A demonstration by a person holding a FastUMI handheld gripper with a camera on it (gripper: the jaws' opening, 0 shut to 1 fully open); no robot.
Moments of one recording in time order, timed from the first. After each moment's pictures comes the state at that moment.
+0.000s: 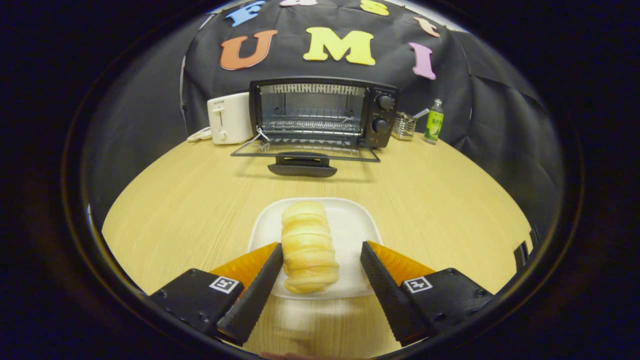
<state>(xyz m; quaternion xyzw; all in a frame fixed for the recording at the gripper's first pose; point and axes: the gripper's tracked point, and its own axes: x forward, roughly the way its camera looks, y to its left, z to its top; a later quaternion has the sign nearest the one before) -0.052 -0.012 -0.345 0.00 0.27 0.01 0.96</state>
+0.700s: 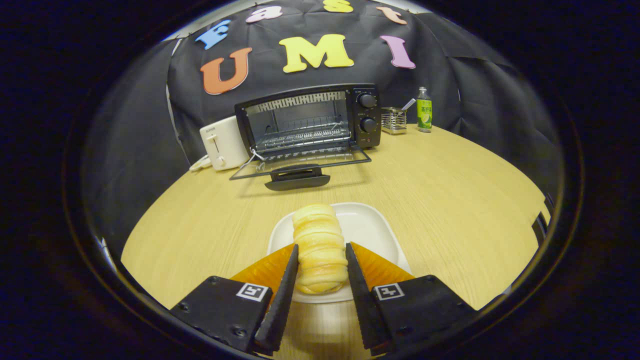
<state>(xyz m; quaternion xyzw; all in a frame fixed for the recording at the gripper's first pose) -0.049 -0.012 -0.324 0.10 0.23 0.03 0.97</state>
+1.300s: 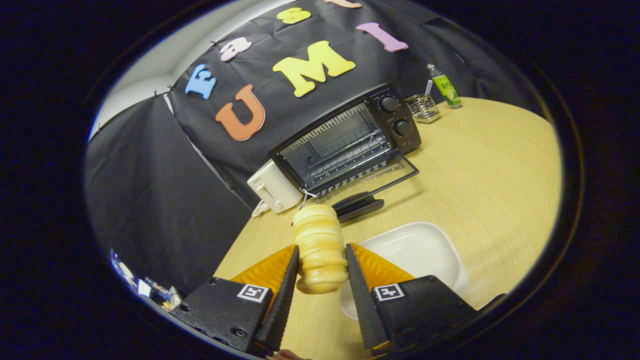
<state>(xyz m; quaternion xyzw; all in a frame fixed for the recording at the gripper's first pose) -0.029 0.034 -0.263 0.30 0.20 0.18 0.92</state>
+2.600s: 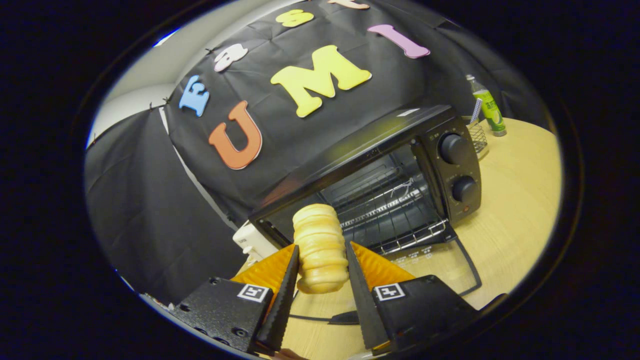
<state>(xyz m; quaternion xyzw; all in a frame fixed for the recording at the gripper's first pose) 0.171 0.030 -0.193 0.27 0.12 0.17 0.94</state>
